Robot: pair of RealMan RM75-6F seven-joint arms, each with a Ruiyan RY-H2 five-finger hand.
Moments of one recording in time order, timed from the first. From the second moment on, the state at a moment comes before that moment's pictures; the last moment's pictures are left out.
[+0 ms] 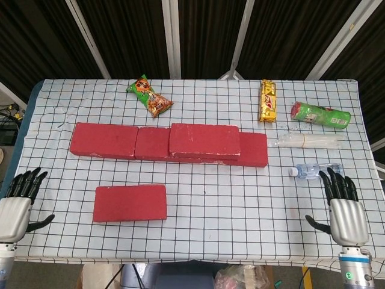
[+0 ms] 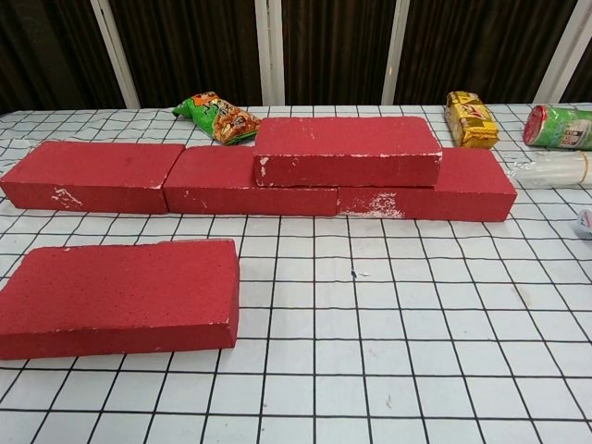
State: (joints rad) left arm -0.06 -1.15 -0.03 -1.72 1.55 1.51 0.16; right arm 0.03 -1.12 0.12 -1.97 -1.44 1.50 -0.36
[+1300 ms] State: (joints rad) left arm -0.42 -1.23 -0.09 -2.08 0.91 1.13 0.68; right arm 0.05 -1.19 0.03 -1.81 -1.47 1.43 -0.34
